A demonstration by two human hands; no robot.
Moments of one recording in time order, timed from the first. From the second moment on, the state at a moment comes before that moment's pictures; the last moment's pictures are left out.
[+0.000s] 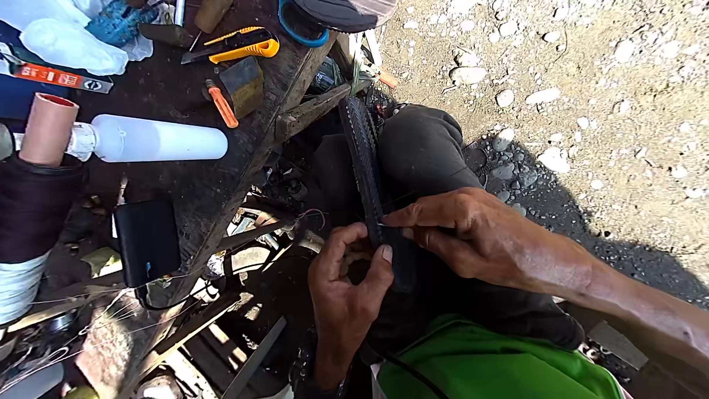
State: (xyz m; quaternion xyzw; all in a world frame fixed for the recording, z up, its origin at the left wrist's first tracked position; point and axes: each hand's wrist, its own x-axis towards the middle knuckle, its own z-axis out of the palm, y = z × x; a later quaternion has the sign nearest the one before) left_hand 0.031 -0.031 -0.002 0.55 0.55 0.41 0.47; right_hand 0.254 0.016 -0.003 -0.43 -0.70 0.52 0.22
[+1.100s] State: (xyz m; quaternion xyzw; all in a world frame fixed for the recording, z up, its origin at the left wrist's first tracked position) left_hand 0.005 0.032 0.020 0.37 0.55 0.23 0.71; right_hand 0.252 0.031 -0.003 -0.40 -0.79 0.40 0.22
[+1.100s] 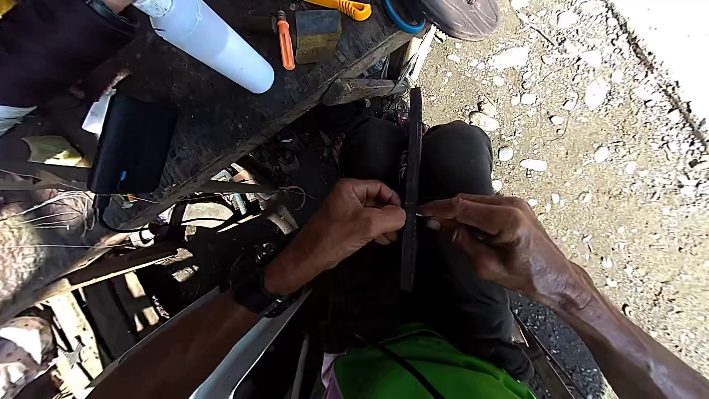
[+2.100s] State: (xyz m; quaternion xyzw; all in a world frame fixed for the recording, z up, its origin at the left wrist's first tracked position) left_hand -0.049 -0.007 -0.023 0.58 0.68 0.18 0.42; right_hand 0.251 0.029 -0.005 -0.40 -0.85 0.28 0.21
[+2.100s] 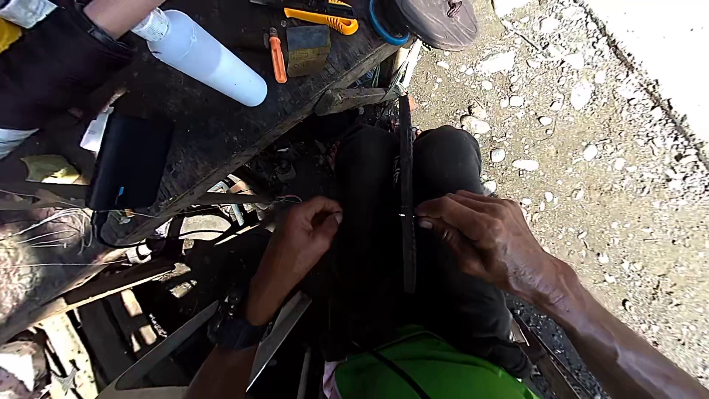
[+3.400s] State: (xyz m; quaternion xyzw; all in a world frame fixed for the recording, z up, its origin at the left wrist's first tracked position) left_hand 0.008 -0.017 -0.005 0.56 0.47 0.39 0.56; right_hand 0.243 0.019 -0.010 -0.42 -0.83 0.26 0.26
